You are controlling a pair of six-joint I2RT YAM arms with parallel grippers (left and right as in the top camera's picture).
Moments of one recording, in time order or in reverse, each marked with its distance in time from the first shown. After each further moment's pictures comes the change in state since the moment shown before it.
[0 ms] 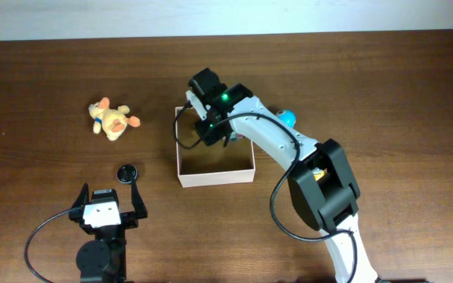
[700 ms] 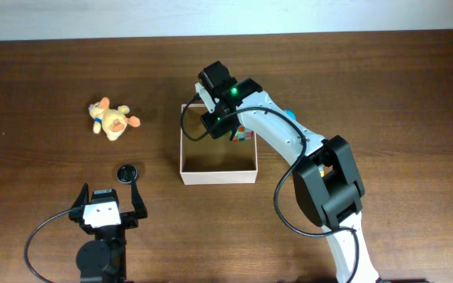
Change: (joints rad) left arm 0.000 0.000 0.000 0.000 0.000 0.000; right arm -0.042 0.000 0.000 0.025 0.003 -0.005
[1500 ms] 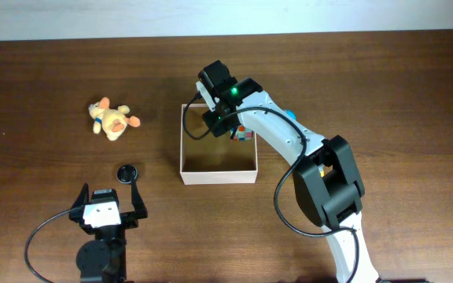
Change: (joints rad) left arm 0.000 0.000 0.000 0.000 0.000 0.000; right arm -0.002 0.000 0.000 0.009 0.069 -0.015
